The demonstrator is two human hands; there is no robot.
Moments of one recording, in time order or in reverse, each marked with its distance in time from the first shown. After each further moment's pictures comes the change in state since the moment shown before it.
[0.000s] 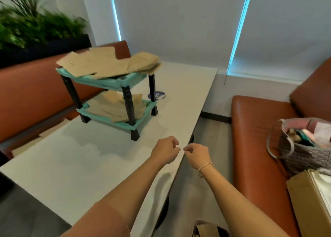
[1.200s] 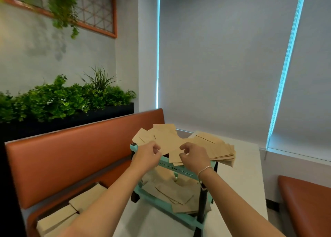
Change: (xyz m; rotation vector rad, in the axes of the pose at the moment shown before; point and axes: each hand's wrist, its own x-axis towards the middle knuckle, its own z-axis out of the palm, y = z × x) left_hand 0.075 -0.127 -0.337 -0.019 0.491 0.116; right_hand 0.089 -0.357 0.006 -0.077 0.244 -0.450
